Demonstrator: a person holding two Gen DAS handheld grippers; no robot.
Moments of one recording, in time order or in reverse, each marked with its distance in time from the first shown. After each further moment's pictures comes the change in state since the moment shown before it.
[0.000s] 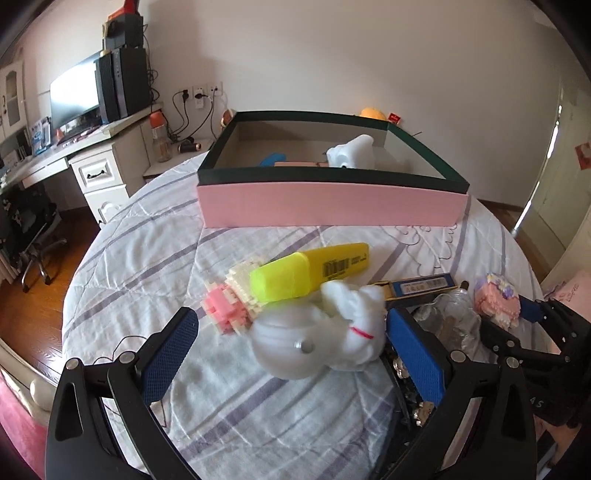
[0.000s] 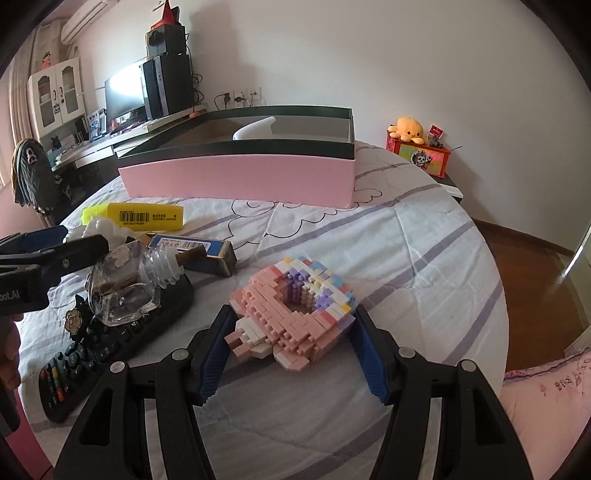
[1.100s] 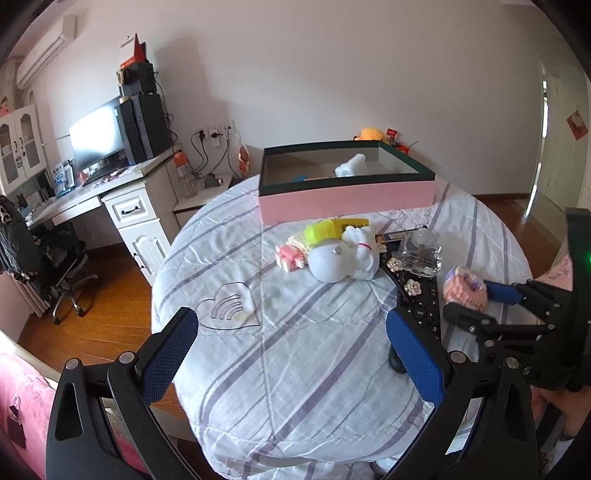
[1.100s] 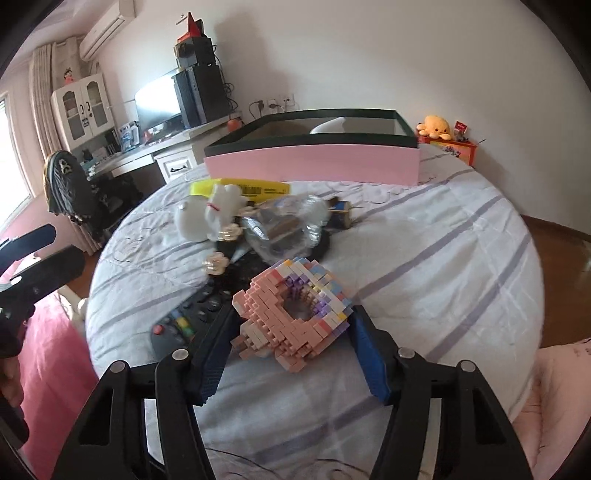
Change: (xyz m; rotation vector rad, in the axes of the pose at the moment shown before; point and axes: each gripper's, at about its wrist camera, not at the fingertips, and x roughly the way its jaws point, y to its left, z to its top) left arm -0.115 0.013 -0.053 0.125 -0.117 0.095; right arm -0.050 0.054 -0.044 0.035 -0.033 0.127
